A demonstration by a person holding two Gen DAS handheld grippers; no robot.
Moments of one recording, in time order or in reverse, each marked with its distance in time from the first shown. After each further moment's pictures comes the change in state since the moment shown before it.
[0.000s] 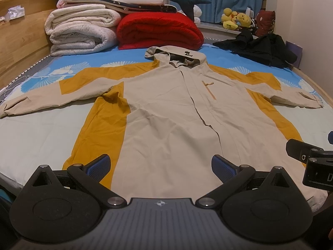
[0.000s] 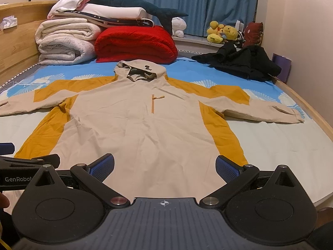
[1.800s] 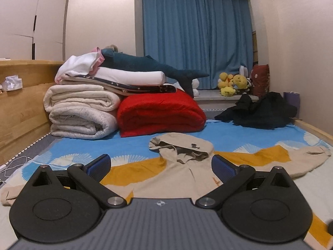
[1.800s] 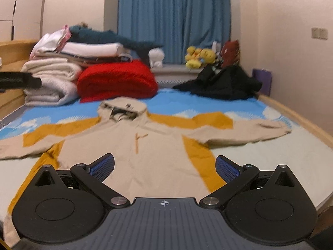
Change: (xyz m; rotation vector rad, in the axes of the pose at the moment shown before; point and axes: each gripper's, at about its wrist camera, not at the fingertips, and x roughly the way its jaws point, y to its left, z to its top) left arm -0.007 0.016 0.169 0.040 -0.405 -0.002; right arm -0.009 -0.024 0.023 0.120 -0.205 -0.080
